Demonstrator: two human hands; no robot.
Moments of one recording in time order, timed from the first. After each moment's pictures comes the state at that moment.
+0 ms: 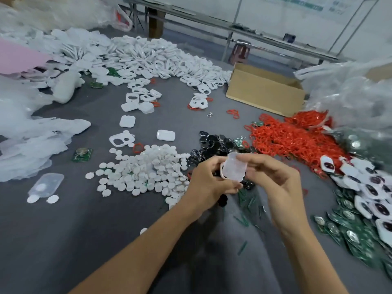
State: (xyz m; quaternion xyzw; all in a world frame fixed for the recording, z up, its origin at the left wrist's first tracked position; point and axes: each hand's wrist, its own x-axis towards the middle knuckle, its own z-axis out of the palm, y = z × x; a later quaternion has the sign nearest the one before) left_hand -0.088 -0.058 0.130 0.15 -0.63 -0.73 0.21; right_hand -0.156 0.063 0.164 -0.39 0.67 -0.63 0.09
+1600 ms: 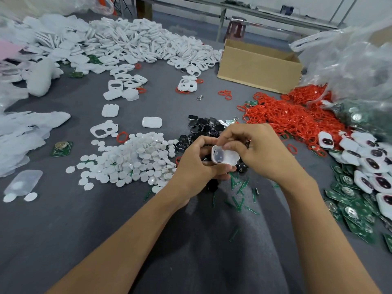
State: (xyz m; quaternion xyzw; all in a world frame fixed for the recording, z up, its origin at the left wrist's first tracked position) left_hand -0.102 -0.062 0.113 0.11 -0.59 -0.78 0.17; right_hand -0.204 0.046 0.182 -0.54 0.78 -0.31 0.03
